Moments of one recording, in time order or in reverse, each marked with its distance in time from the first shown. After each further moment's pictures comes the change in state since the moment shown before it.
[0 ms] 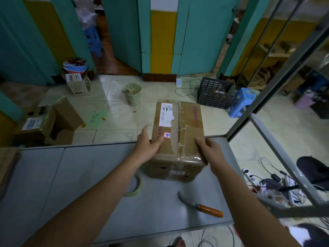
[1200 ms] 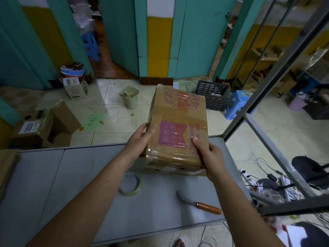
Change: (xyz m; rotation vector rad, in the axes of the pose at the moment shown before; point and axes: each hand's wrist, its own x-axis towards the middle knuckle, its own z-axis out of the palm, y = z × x) left_hand -0.026 0.015 -0.039 -0.395 -0.114 0.037; right_hand -0.060 -0.011 0.003 0.306 -0.010 -0.114
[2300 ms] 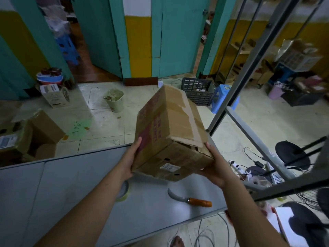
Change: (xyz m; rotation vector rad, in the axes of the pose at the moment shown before) left_hand 0.016 -0.054 0.030 -0.502 -0.235 -0.377; right_hand -0.002 0.026 -0.084 0.335 -0.267 0.312
